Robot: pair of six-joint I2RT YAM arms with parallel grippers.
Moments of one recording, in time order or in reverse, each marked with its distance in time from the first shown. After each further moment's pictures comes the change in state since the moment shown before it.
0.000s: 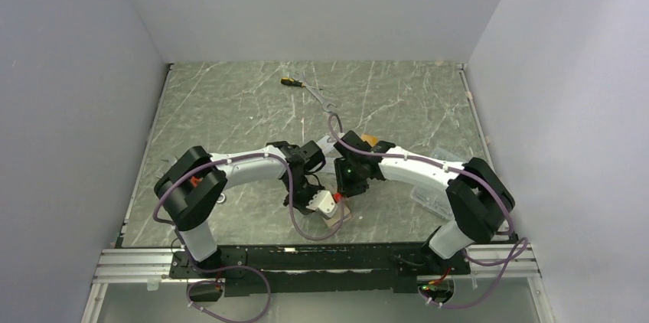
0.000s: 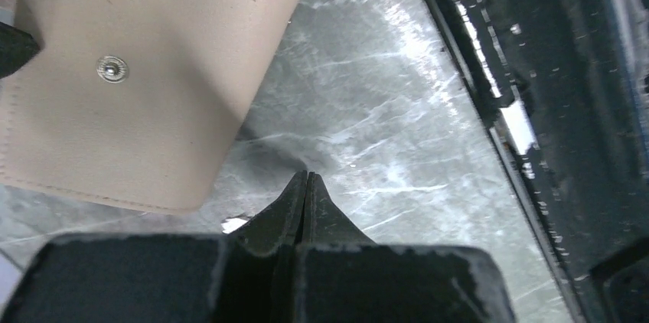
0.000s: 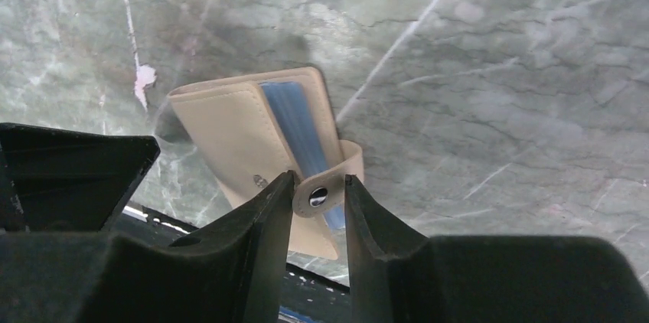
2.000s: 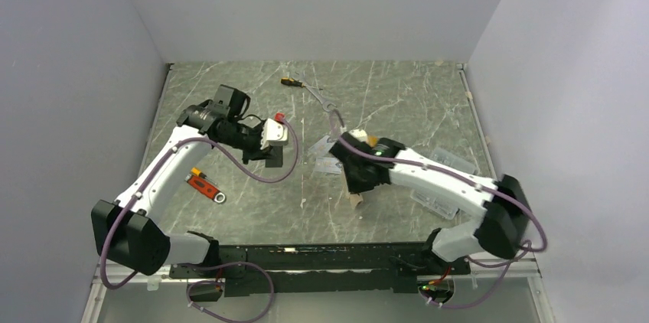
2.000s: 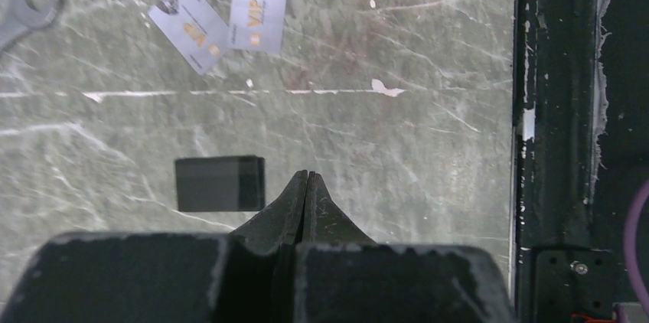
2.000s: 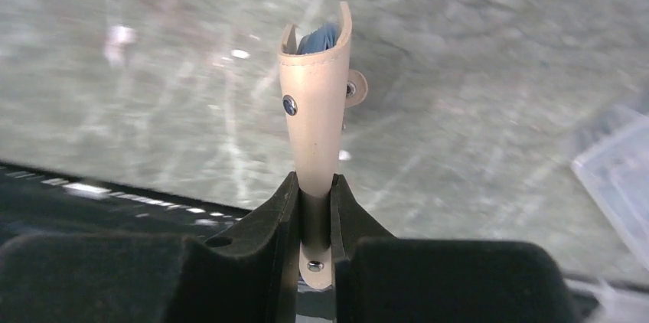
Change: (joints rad) left arm 0.499 -0.407 0.192 -0.195 0.187 -0.134; right arm 0.109 -0.207 0.140 -0.321 0.267 0.038
